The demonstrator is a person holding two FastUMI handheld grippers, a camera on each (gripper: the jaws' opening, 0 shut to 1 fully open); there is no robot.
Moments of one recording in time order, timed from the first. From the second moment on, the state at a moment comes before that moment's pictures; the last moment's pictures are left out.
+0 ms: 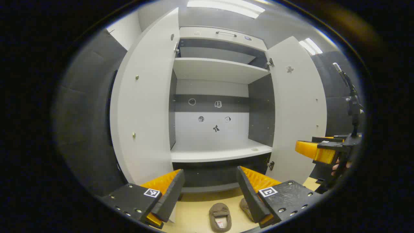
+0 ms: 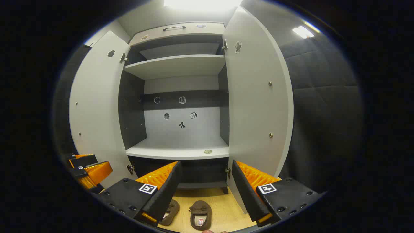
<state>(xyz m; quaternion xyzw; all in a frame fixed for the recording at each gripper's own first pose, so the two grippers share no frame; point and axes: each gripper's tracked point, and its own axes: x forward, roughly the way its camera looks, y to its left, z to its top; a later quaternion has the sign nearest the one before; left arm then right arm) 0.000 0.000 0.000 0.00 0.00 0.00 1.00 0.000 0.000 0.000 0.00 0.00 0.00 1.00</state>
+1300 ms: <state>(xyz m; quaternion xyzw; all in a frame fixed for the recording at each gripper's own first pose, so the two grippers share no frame) -0.031 0.006 -0.034 -0.02 0.03 0.00 1.00 0.051 0.030 -0.068 0.04 0.16 0.07 0.98</state>
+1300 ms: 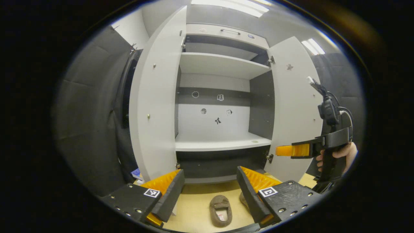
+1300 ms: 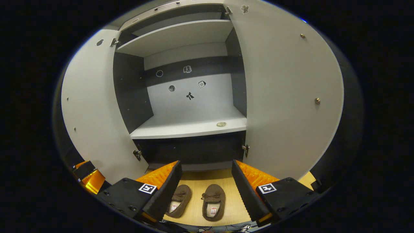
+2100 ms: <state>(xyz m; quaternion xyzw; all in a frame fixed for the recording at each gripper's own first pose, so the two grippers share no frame) -0.034 0.003 -0.070 -0.01 0.09 -0.03 1.00 0.039 0.092 -0.290 0.09 0.39 0.15 0.91</state>
